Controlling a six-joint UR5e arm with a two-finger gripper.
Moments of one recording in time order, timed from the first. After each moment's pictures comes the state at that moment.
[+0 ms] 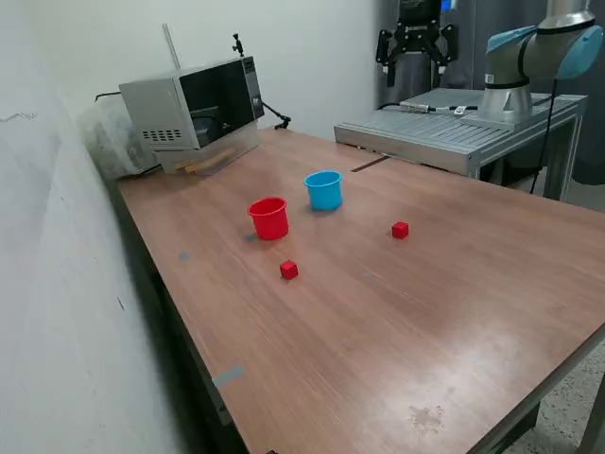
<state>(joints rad) 0.03 -1.50 1.85 -2.08 -1.58 2.81</state>
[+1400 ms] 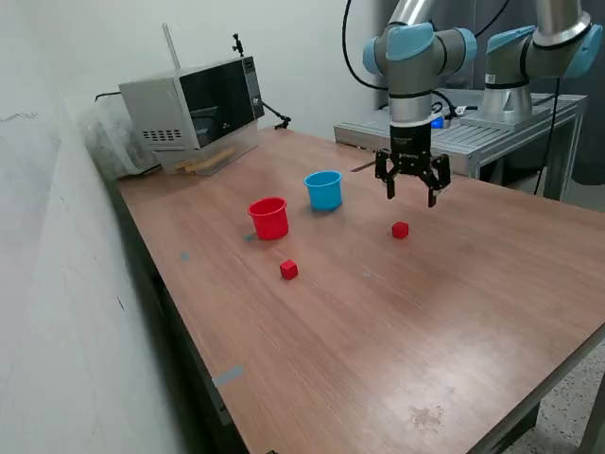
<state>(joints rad) 0.08 -1.03 1.79 -2.38 -1.56 2.96</state>
